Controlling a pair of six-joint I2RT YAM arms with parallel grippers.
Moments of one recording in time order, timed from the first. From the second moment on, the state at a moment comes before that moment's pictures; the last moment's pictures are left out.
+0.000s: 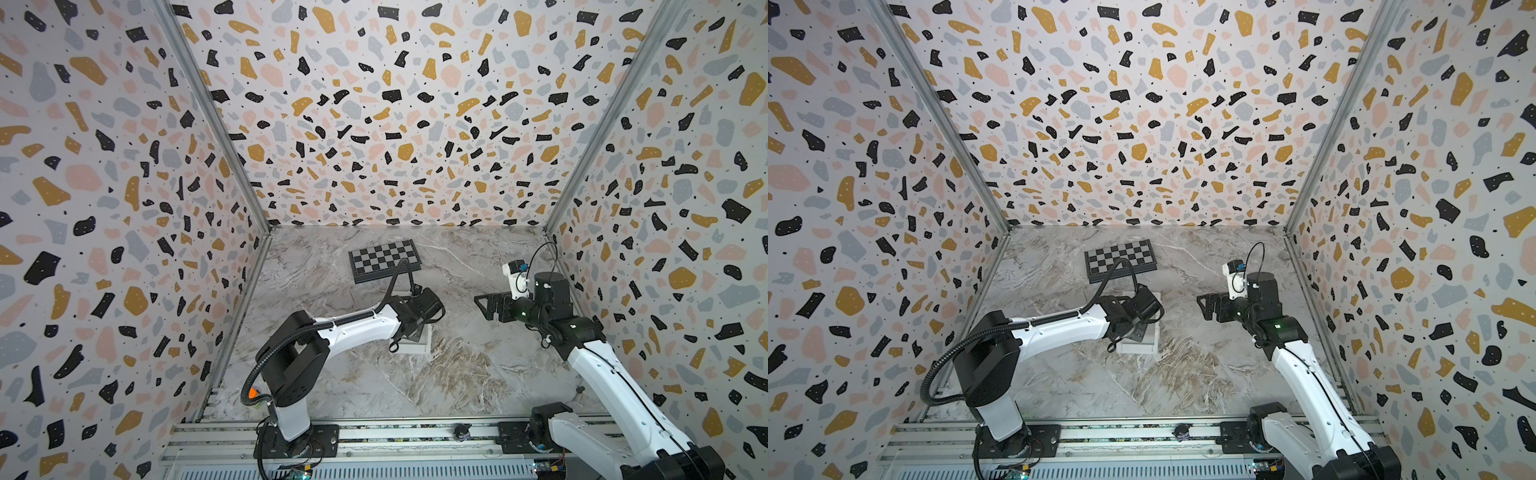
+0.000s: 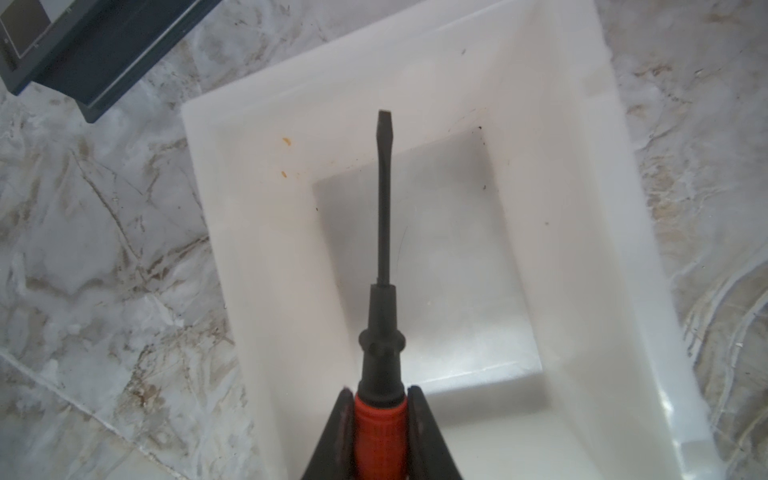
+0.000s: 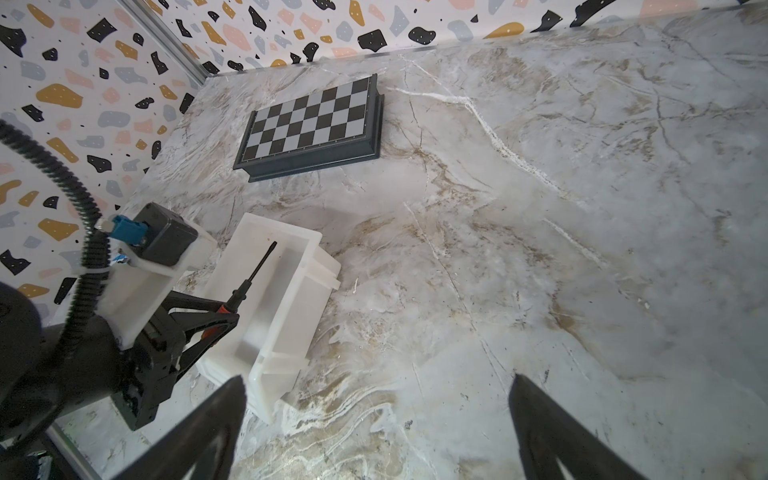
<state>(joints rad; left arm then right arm) -0.93 1.77 1.24 -0.72 -0.36 -0.52 0.21 0.95 0.79 -0.46 -0.36 0.17</state>
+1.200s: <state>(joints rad) -0.96 1.89 1.34 -0.73 -0.40 -0.48 0.20 0.95 0.78 -0.48 -0.37 0.17</state>
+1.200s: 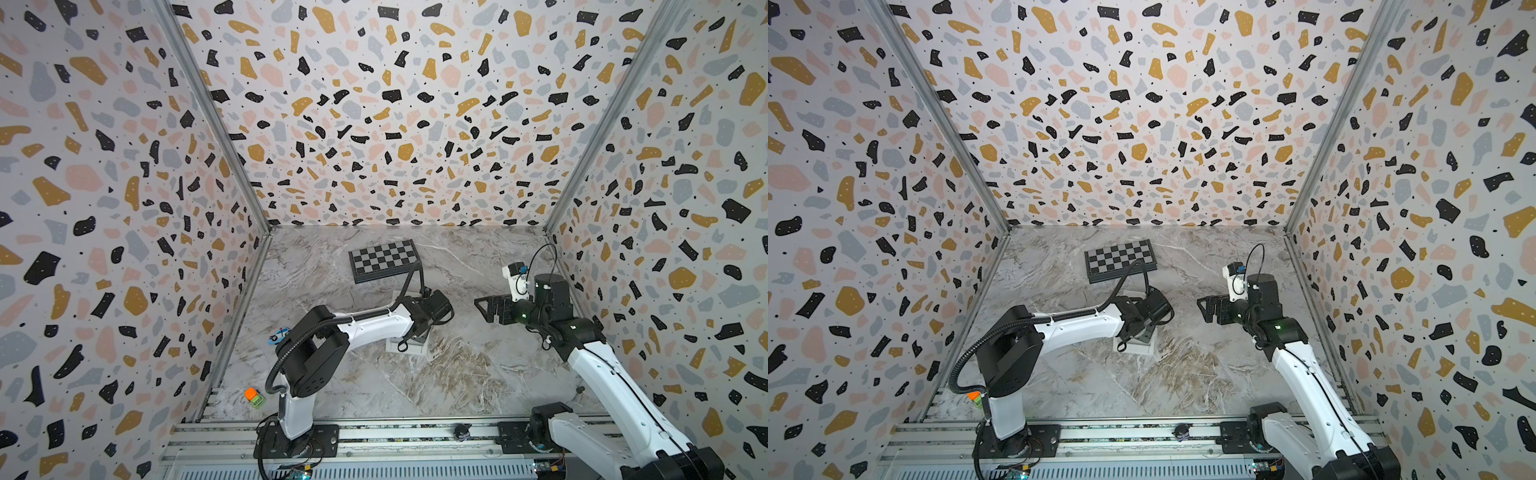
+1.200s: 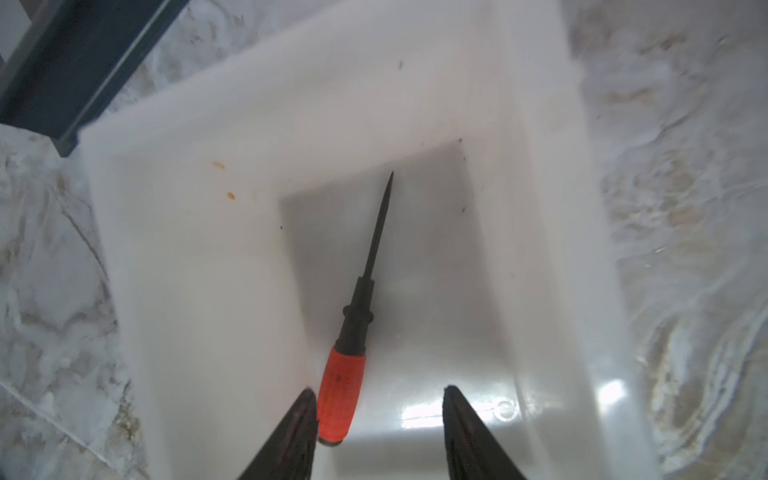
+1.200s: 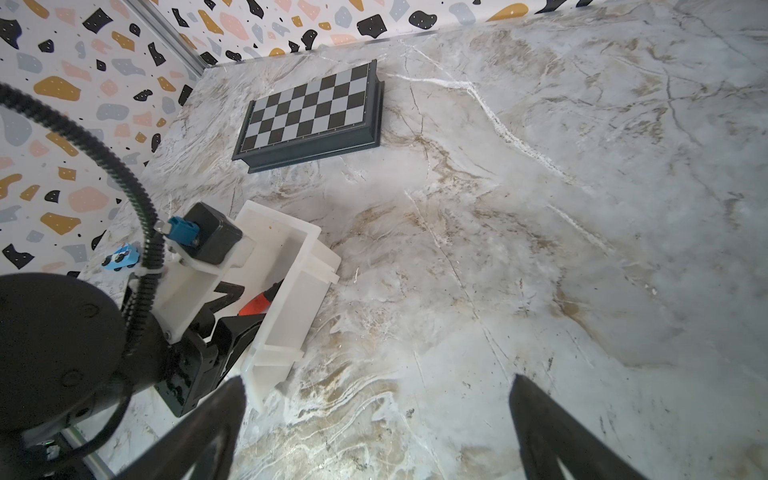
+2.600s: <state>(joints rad) -0.51 0.88 0.94 -0.37 -0.60 -0.25 0.56 1.14 0.91 -0.39 0.03 0.20</state>
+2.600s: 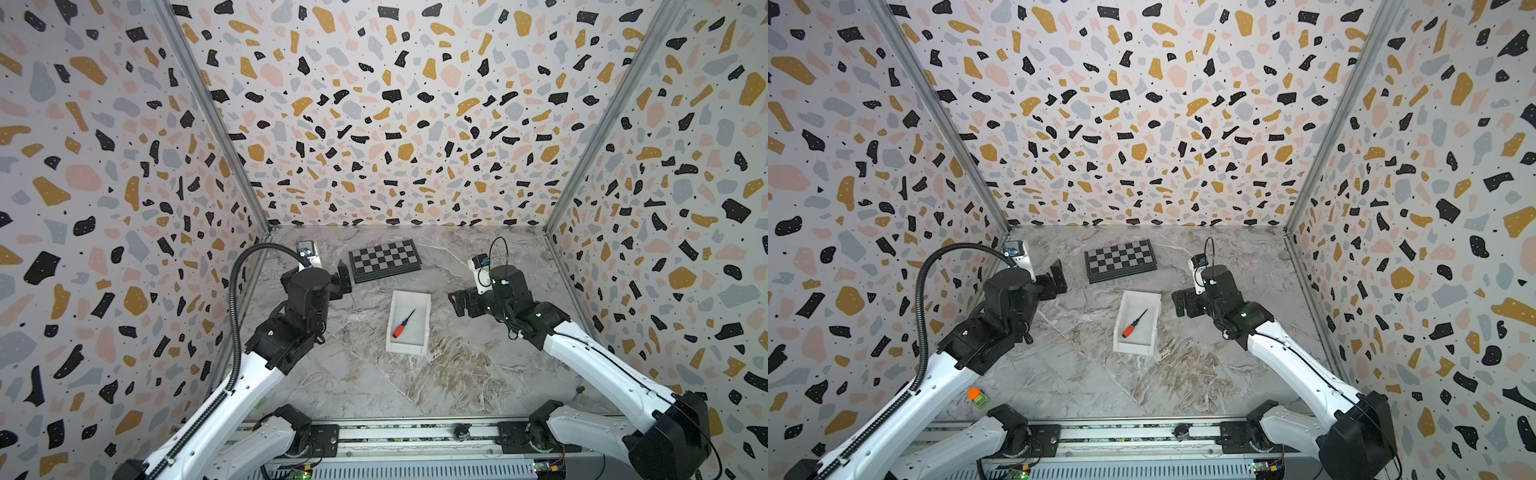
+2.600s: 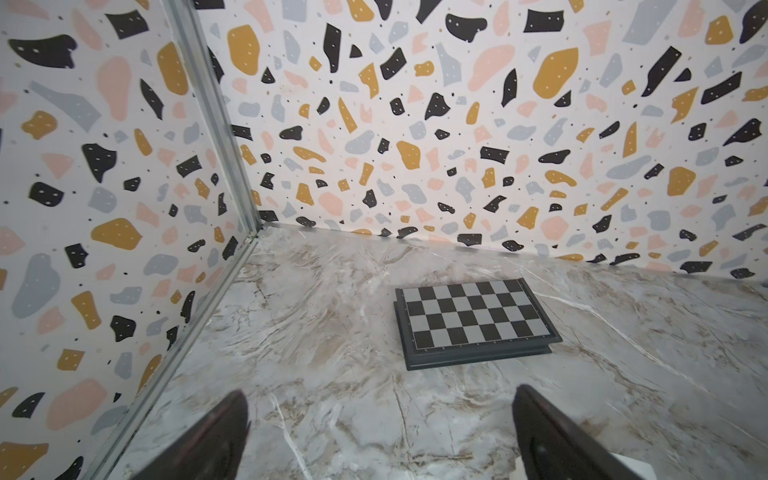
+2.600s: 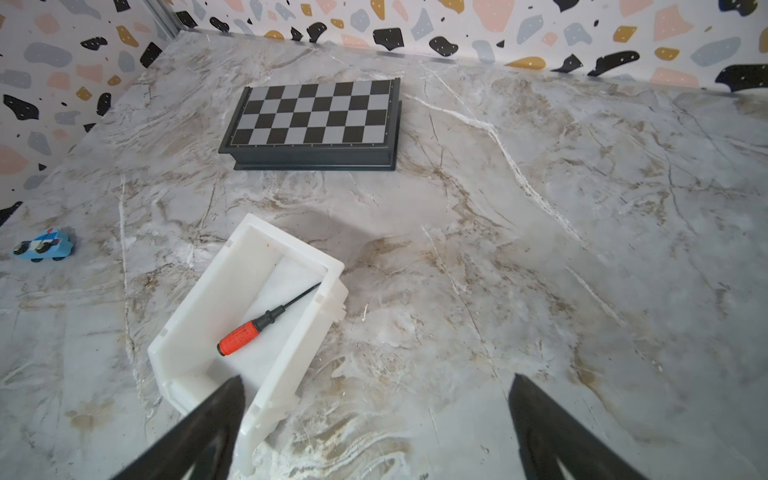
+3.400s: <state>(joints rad) -0.31 0.76 0.33 0.27 -0.75 -0.07 0.21 0.82 0.53 -0.11 0.09 0.15</state>
